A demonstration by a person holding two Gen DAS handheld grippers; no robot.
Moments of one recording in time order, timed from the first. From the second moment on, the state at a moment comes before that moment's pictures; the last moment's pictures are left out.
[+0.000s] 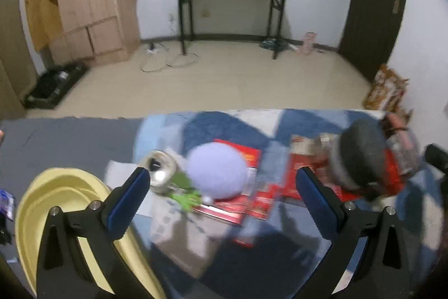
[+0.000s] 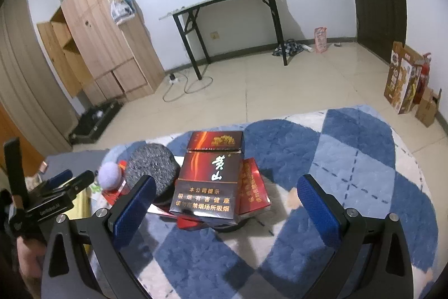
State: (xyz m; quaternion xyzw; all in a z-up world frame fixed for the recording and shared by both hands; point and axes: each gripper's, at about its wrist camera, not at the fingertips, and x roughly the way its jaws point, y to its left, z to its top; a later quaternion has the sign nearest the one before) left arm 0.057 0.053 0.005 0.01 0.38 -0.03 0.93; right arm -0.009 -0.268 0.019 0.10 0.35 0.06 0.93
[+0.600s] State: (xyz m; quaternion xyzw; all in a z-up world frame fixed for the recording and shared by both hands) left arm 0.082 0.052 -0.030 0.01 0.38 -0.03 0.93; right arm 0.009 -0.247 0.002 0.07 0.36 0.06 0.93
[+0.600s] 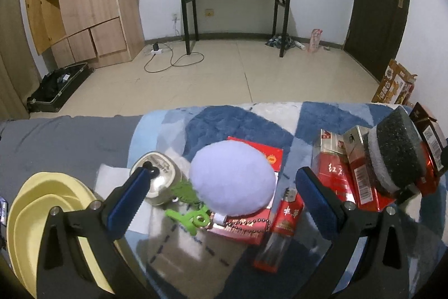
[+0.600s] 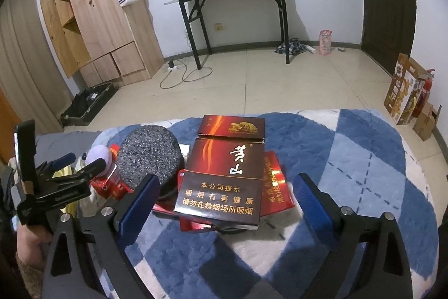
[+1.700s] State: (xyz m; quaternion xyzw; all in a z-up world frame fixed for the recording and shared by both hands) left arm 0.086 0.056 -0.037 -0.03 0.37 -0.04 0.93; right arm 0.011 -0.249 -0.005 0.05 0.35 0.08 0.93
